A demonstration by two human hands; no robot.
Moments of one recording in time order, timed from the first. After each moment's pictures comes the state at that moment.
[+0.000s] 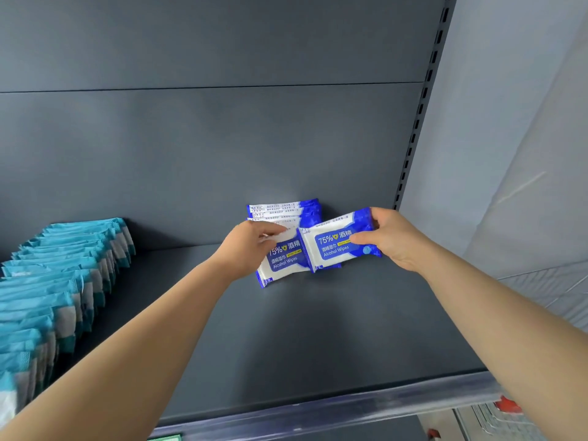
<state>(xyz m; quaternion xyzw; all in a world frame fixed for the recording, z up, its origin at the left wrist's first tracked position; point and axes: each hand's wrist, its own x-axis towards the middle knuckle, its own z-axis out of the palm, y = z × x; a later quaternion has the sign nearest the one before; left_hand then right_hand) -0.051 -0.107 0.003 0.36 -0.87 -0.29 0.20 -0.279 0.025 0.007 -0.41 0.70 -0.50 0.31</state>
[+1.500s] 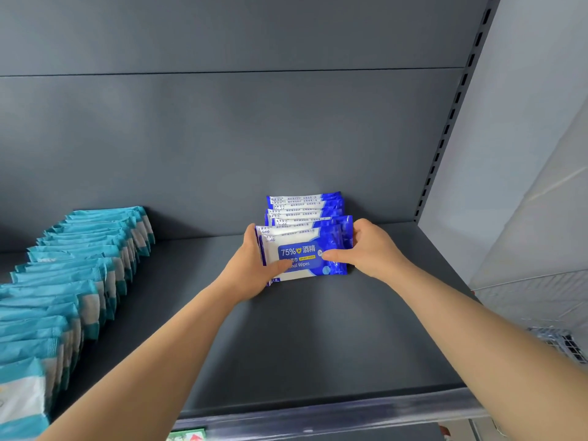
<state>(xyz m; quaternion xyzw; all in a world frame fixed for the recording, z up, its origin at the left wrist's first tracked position) -0.018 -0.103 -0.034 0.43 -0.79 -0.39 0.20 -0.226 -0.005 -0.022 -0.46 0.78 -0.36 0.21</state>
